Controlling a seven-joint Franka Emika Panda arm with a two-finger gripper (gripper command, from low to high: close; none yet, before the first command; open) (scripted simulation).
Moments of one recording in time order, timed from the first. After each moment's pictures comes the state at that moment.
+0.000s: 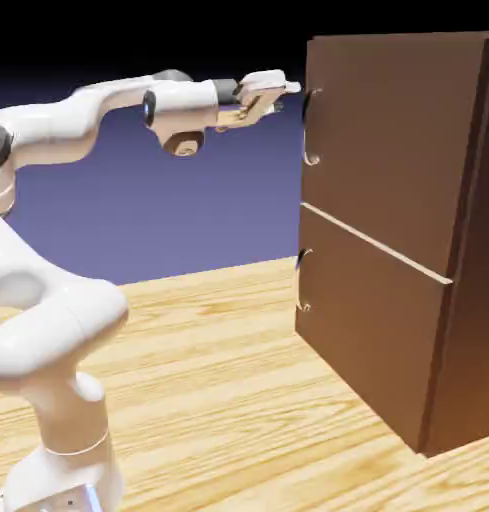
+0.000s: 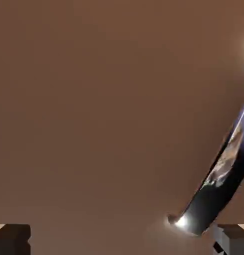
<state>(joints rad) -0.97 -0.98 1.27 -2.04 1.88 3.26 2.69</state>
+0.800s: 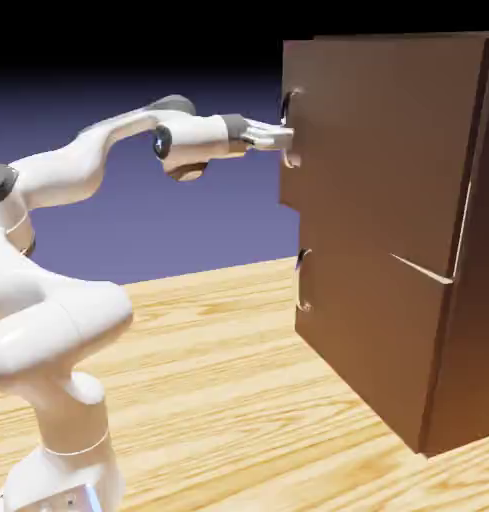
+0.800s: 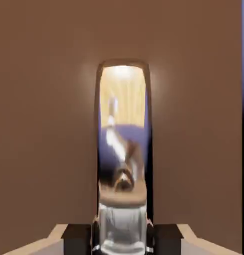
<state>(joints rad) -0.99 -1.38 1.17 -2.24 2.23 2.77 2.90</state>
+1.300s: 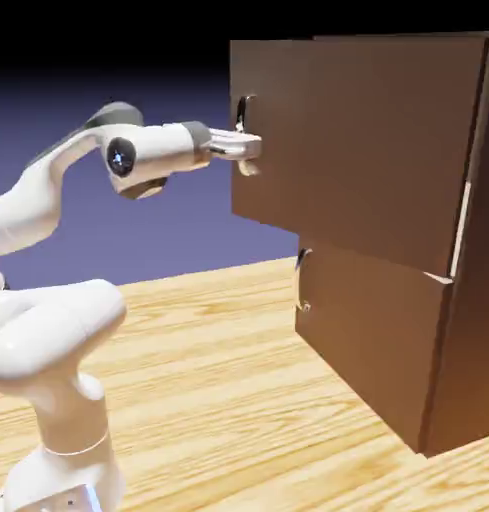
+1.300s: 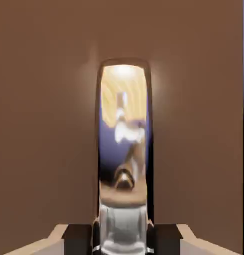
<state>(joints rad) -0.81 -1.76 0.89 -2.72 2.25 2.17 2.89</state>
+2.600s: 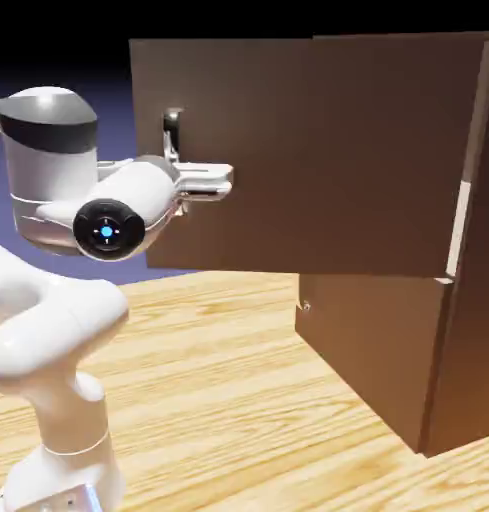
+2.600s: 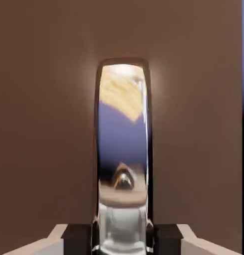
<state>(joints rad) -0.86 -1.11 -0.31 -2.77 1.23 1.04 2.24</state>
